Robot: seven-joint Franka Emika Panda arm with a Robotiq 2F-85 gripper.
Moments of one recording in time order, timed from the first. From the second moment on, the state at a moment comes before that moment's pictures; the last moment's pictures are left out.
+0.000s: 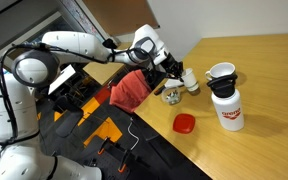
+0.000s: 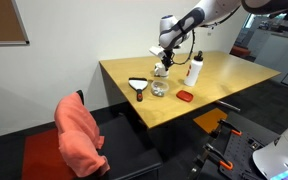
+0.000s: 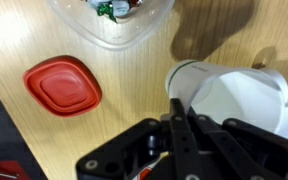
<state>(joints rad) -0.12 0.75 -0.24 -1.56 -0.19 2.32 1.71</state>
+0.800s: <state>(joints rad) -0.18 0.97 -0.25 -1.30 0.03 2.31 1.72</state>
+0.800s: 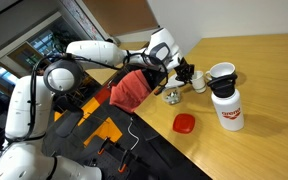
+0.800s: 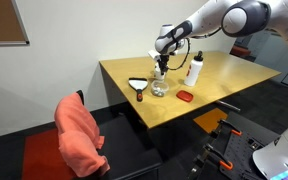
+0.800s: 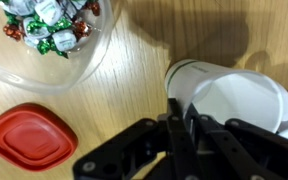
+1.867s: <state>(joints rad) -0.16 0.66 -0.29 -1.62 0.01 2.32 1.63</state>
